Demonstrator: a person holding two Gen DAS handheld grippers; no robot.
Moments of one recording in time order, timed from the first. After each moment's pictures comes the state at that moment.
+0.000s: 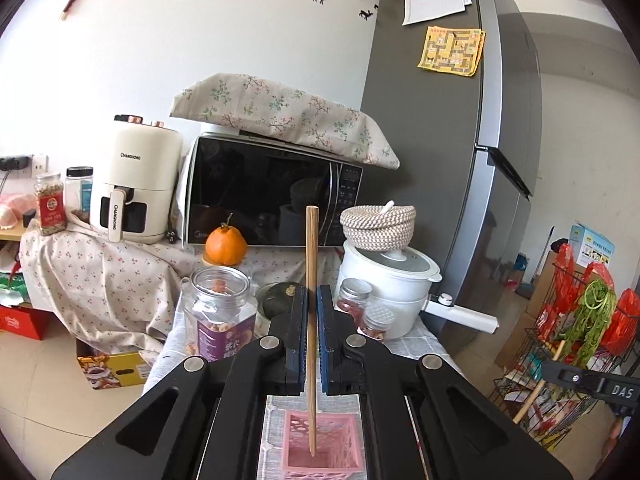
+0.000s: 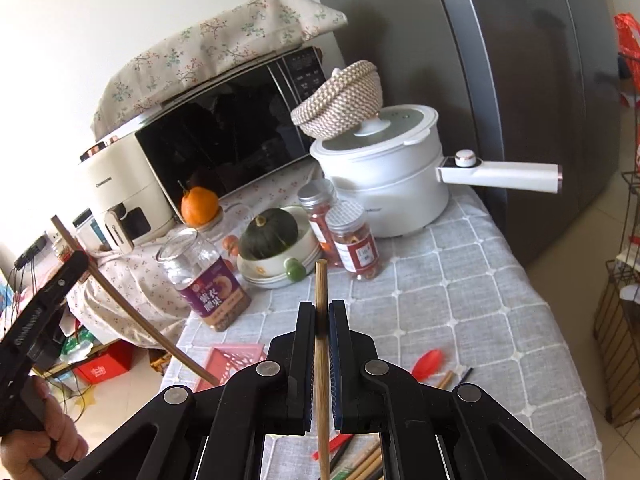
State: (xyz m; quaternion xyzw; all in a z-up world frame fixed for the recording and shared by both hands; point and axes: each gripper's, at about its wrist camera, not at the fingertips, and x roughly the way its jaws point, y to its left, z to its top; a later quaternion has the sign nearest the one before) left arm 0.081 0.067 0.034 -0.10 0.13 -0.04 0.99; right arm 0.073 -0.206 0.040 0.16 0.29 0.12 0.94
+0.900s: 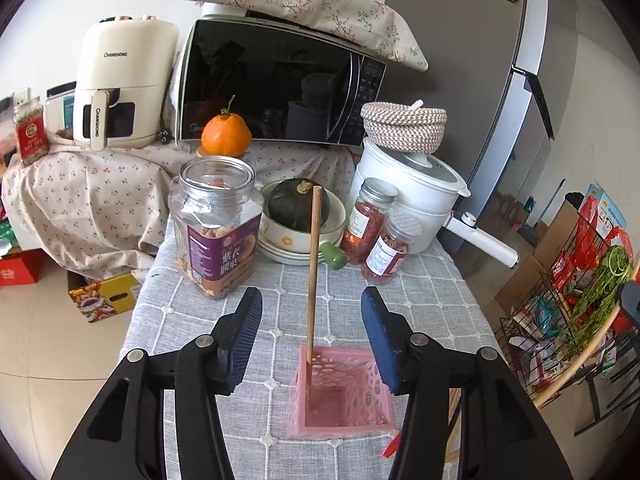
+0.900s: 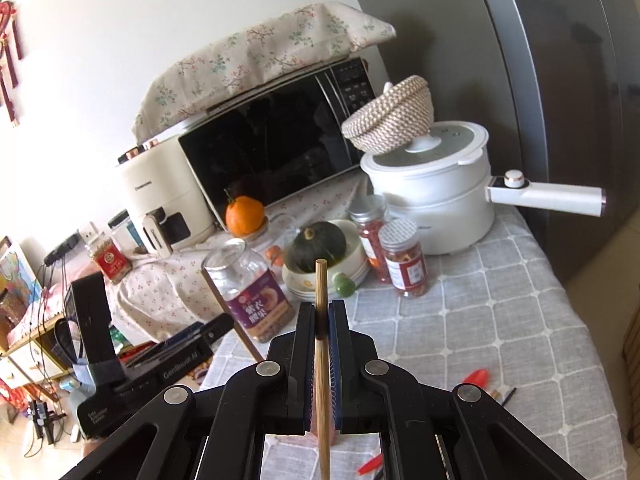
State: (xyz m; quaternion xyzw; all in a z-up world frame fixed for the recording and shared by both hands) left arm 0.132 0.077 -0.016 -0.11 0.31 -0.05 0.94; right arm 0.075 -0.177 0.065 0.16 0.26 0.18 0.94
